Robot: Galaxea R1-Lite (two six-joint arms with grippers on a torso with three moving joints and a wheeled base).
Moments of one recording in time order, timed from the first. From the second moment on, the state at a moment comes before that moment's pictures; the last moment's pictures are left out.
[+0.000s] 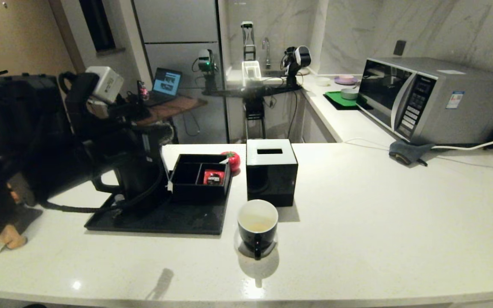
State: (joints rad) left arm -0.34 1.50 -0.84 -0.55 -0.05 -0.05; right arm 0.01 0.61 -0.28 -0.37 0.32 -0.15
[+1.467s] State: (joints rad) left arm -0.61 1.50 -0.99 -0.44 -0.04 -0.05; right arm 0.87 1.79 -0.83 -1.03 0.26 -0.11
